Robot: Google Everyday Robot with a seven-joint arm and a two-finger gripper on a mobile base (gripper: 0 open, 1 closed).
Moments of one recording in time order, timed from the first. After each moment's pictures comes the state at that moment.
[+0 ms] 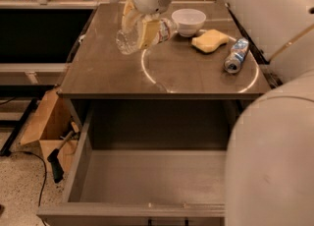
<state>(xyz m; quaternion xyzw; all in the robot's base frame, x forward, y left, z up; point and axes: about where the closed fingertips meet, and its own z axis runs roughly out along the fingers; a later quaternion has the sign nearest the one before) 0.642 0.049 0.948 -0.86 0.44 0.04 0.24</state>
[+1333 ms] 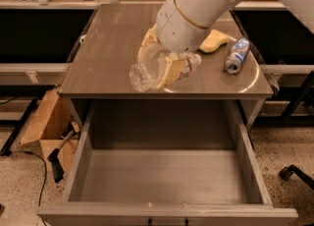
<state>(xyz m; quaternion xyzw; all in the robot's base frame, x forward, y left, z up) 0.514 0.004 0.938 -0.84 0.47 0.07 0.26</state>
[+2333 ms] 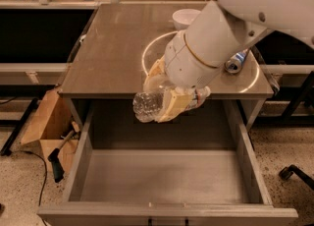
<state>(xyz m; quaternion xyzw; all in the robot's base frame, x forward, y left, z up) 0.453 -0.006 0.907 -0.81 0.52 0.09 0.27</state>
